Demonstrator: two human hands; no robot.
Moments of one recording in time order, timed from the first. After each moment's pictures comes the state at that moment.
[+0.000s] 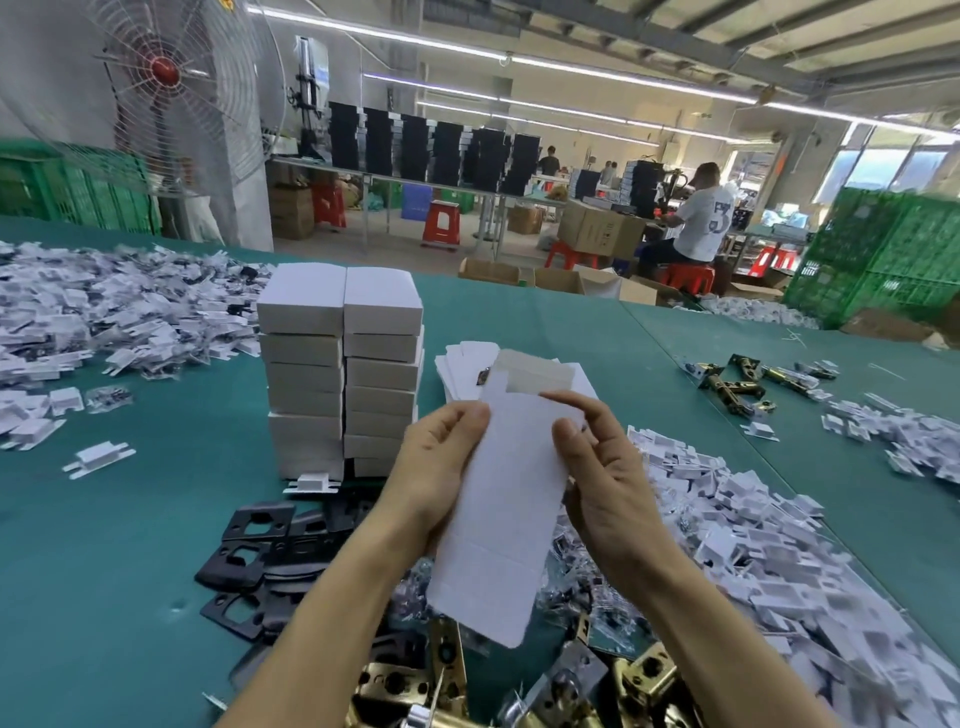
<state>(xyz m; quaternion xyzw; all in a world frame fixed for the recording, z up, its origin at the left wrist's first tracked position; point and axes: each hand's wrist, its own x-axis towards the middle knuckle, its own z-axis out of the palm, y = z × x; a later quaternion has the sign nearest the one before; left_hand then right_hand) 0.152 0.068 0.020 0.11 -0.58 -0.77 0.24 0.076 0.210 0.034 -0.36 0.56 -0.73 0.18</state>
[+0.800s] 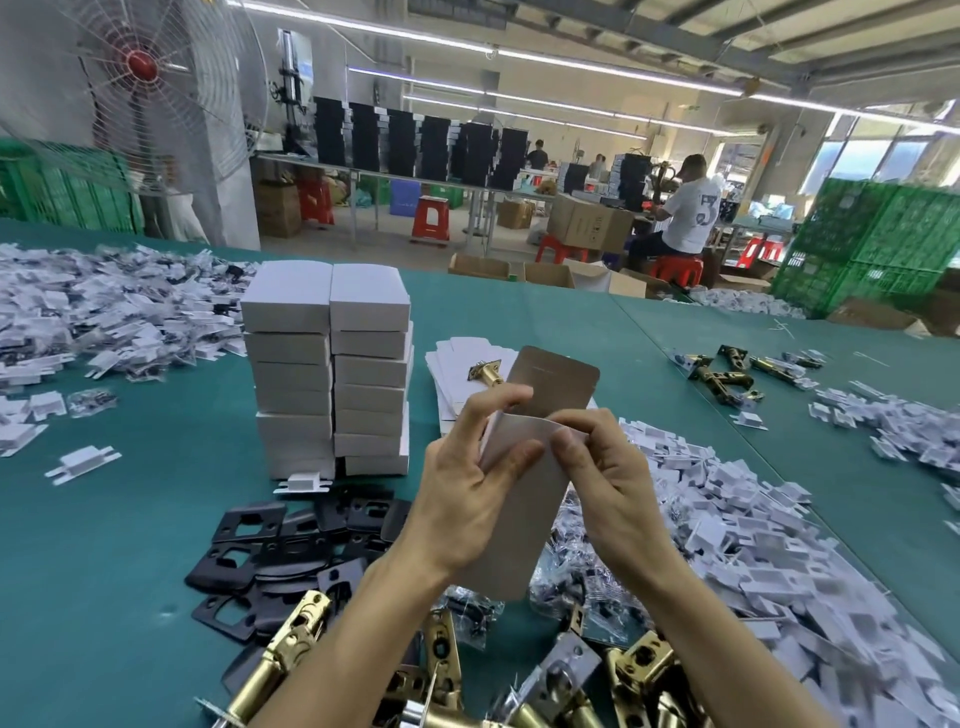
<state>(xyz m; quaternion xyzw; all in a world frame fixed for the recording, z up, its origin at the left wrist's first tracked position) 0.145 0.092 0.005 -0.06 -0.73 -0.55 0.40 0.064 0.219 0.020 -0.43 0.66 -0.62 -0.02</state>
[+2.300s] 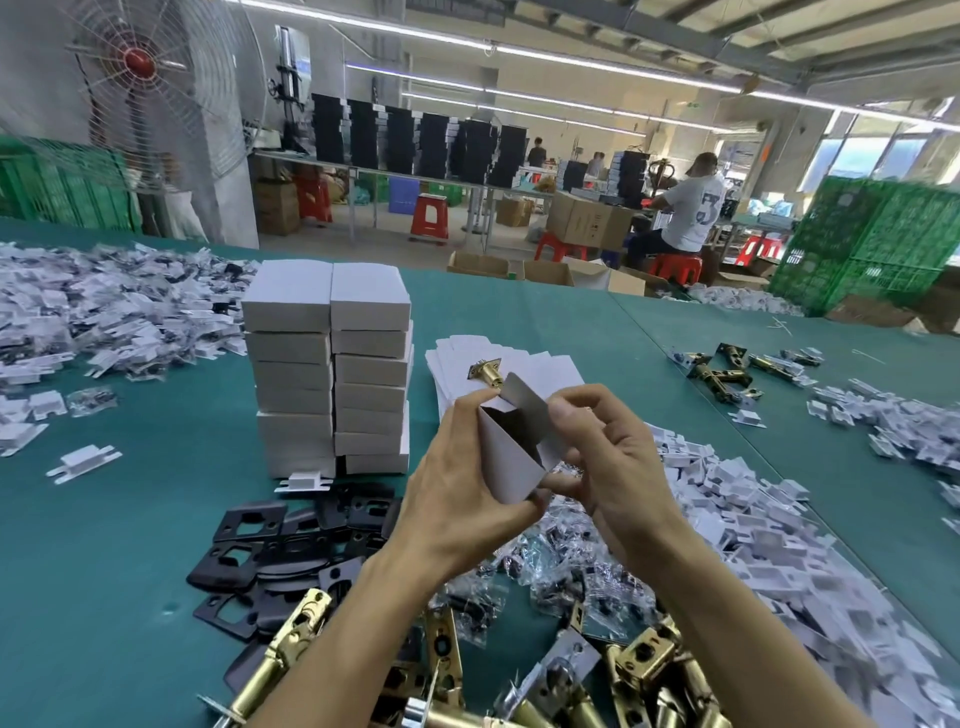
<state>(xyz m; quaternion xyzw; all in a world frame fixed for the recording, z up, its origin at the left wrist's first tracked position) 0.149 0.089 -0.002 0.09 -0.85 -0.39 0.34 0.075 0.218 0.049 -0.36 0.60 -0.70 0.14</state>
